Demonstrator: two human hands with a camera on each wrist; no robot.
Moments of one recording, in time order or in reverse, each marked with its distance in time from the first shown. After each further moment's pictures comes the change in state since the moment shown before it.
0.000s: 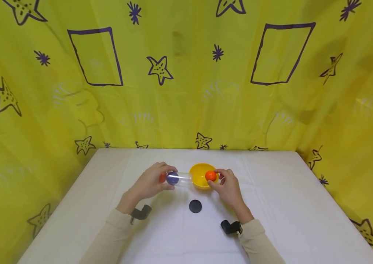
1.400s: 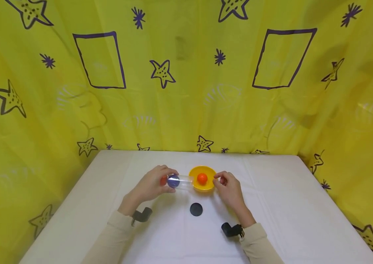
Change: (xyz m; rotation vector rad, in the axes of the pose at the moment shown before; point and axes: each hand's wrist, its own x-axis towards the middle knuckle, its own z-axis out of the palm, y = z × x) left_hand 0.001 -0.005 0.002 0.019 -0.004 0.004; right_hand 0.000 -0.008 -0.005 0.097 0.005 0.086
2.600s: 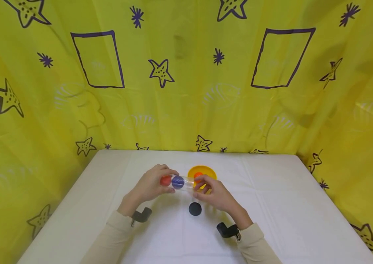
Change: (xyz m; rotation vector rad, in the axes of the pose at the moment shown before) left_hand -0.001 0.006 -0.001 0.083 0.076 0.076; right_hand -0.015 -0.029 0.002 0.066 -0.411 -0.312
